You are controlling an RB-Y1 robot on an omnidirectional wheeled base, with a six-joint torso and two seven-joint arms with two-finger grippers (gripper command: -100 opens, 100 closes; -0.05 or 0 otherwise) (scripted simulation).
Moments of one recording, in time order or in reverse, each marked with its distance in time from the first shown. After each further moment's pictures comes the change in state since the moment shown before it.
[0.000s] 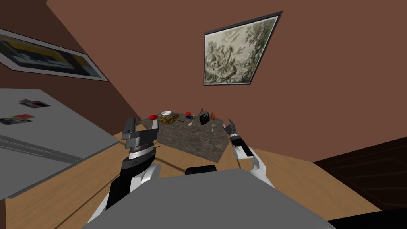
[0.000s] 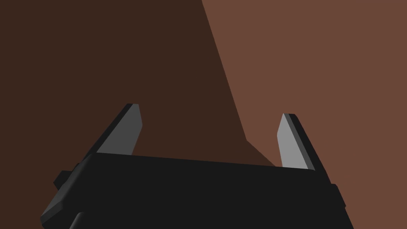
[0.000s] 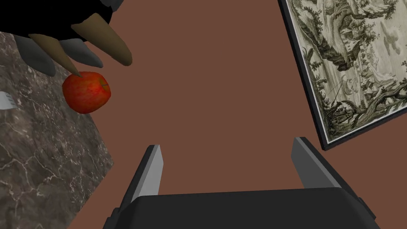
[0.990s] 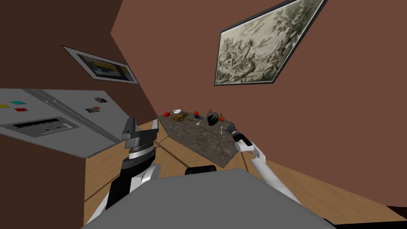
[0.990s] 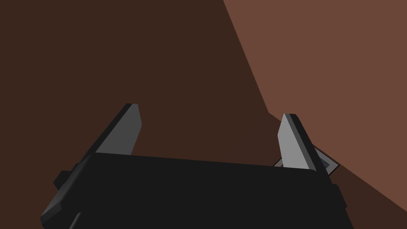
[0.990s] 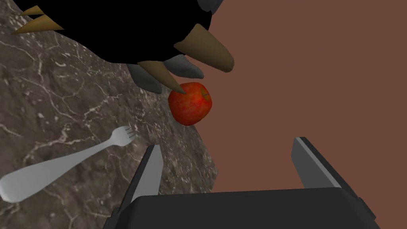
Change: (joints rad) left arm 0.000 0.000 0.000 0.000 0.000 0.000 0.000; right arm -0.135 -0.147 -0.054 0.203 -0.138 0.298 -0.251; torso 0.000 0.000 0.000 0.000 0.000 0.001
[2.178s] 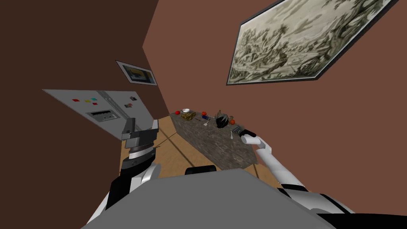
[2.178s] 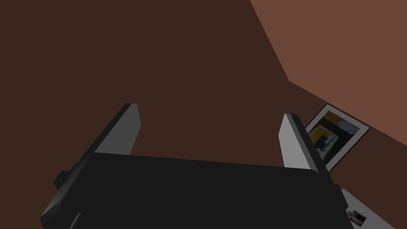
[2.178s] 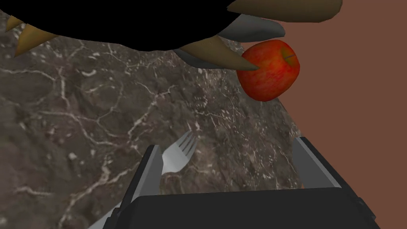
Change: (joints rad) left arm 0.000 0.000 0.000 0.000 0.000 0.000 0.000; right arm -0.142 -0.175 -0.084 0.263 -0.163 0.353 -0.283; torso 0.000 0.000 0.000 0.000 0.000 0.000
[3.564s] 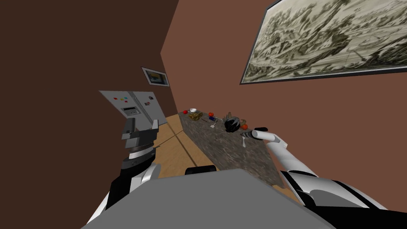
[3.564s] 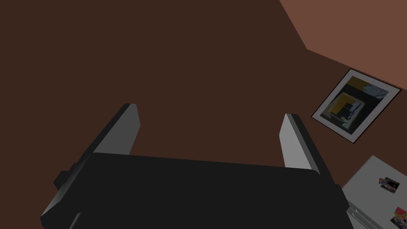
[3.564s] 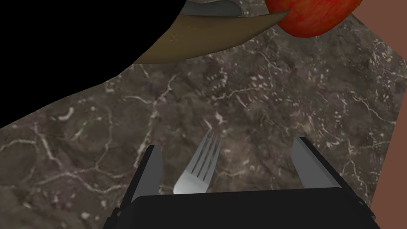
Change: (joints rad) left arm 0.000 0.000 0.000 0.000 0.000 0.000 0.000; right arm -0.124 -0.181 -0.116 0.311 -0.172 0.399 -0.282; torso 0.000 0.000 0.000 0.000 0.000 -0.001
